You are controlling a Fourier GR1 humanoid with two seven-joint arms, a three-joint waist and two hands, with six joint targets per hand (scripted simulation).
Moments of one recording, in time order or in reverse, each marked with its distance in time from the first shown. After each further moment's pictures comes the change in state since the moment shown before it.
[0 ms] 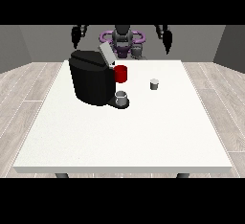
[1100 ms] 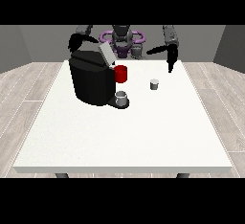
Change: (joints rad) left arm -0.351 0.225 0.125 0.347 -0.086 -0.102 -0.030; right arm -0.066 0.113 0.033 -0.008 0.016 -0.104 -0.049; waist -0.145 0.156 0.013
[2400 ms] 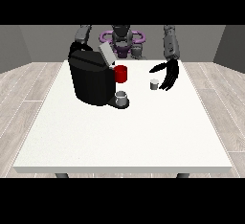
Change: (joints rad) left arm -0.222 0.051 -0.069 0.466 -0.260 0.049 -0.066; right arm -0.121 -0.018 -0.042 0.150 0.030 -0.040 0.056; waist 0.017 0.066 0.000
